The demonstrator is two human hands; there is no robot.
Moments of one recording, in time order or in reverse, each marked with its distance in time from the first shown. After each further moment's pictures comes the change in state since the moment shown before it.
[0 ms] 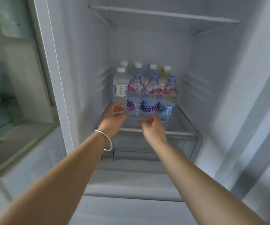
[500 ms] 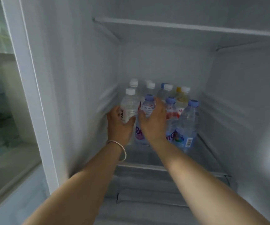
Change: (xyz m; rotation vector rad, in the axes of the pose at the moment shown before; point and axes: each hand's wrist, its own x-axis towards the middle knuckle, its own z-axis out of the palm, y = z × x) left_hand 0.117 -0.013 0.017 0.132 0.249 0.199; right_hand 0.134 -0.048 0.054 -0.081 0.289 -0.498
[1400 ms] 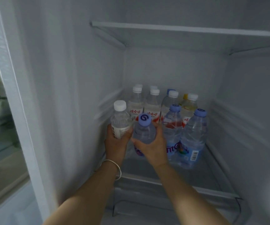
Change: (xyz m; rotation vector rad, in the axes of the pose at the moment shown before) left_hand -0.014 -0.032 0.010 -0.371 0.116 -0.129; right_hand -0.024 0.043 0.004 0.470 -0.207 0.031
